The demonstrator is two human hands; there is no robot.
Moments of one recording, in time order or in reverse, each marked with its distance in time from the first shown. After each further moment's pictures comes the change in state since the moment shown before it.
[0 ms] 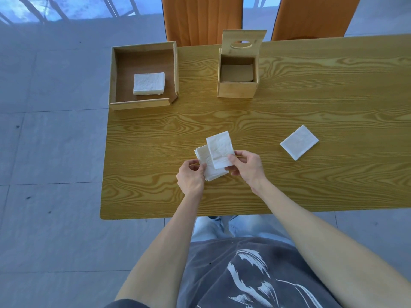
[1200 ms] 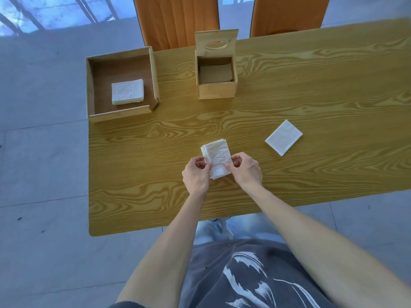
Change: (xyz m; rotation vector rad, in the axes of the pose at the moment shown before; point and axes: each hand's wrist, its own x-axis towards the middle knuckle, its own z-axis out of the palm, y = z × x) left_hand -0.013 0.016 0.040 0.063 -0.138 0.124; right_hand 0.000 0.010 -0.022 -0.691 0.281 -0.028
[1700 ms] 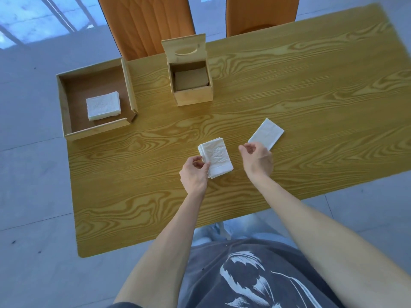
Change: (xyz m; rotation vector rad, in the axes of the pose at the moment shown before) left_hand -0.002 0.023 0.038 0.070 -0.040 0.040; right_hand 0.034 0.025 -0.051 0.133 0.296 0.180
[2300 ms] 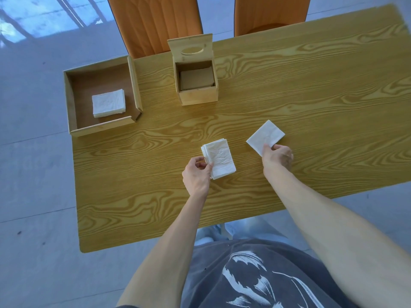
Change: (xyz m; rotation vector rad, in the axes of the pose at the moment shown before) left_hand 0.000 -0.002 0.002 -0.034 0.010 -0.011; right_hand 0.046 0.018 -0.009 0.178 0.129 0.468
